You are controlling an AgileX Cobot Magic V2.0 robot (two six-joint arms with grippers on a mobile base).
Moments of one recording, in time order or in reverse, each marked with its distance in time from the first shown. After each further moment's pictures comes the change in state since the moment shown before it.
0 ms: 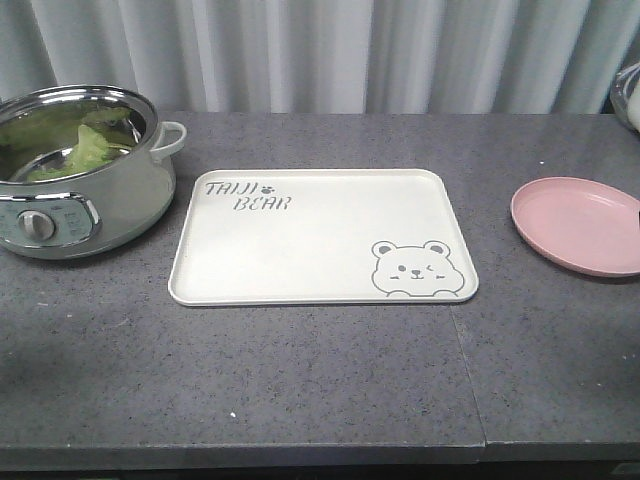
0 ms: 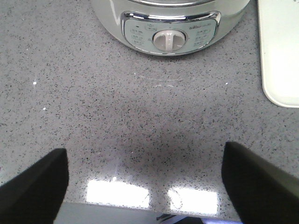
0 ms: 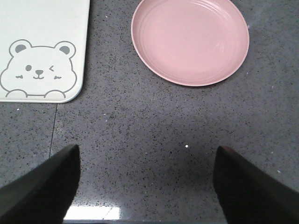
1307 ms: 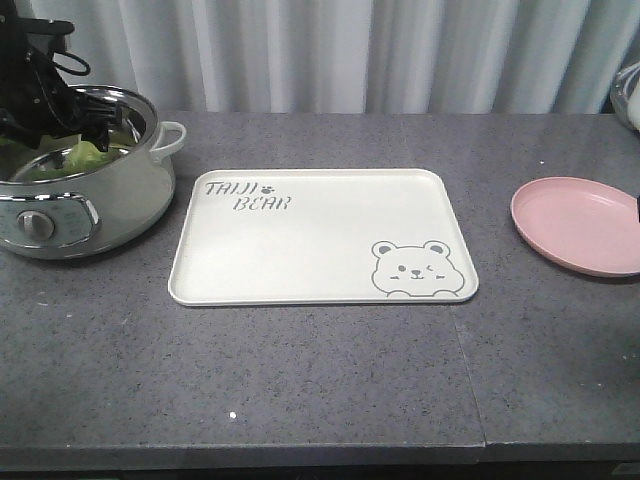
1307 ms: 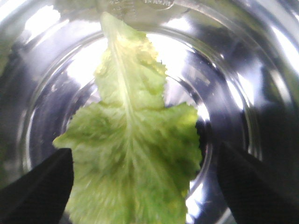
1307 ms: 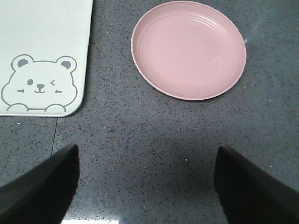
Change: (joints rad) left arm 0.000 1.009 -0.900 -0.047 -0.051 0.091; right arm 0.000 0.000 0.000 -0.003 -0.046 0.000
